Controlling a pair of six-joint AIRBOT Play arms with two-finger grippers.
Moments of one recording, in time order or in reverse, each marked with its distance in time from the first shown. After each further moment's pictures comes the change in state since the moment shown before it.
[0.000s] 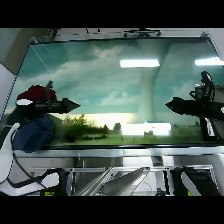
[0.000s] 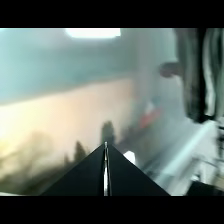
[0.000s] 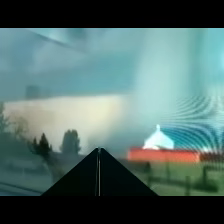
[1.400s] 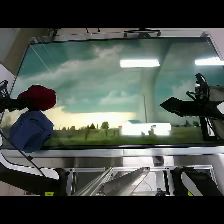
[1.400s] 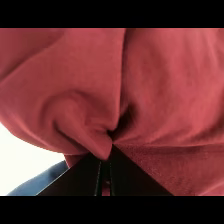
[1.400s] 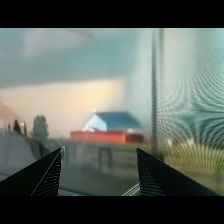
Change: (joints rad) left arm 0.409 -0.418 0.608 0.644 0.180 -0.143; right arm 0.000 -0.060 0.000 0.008 0.023 0.000
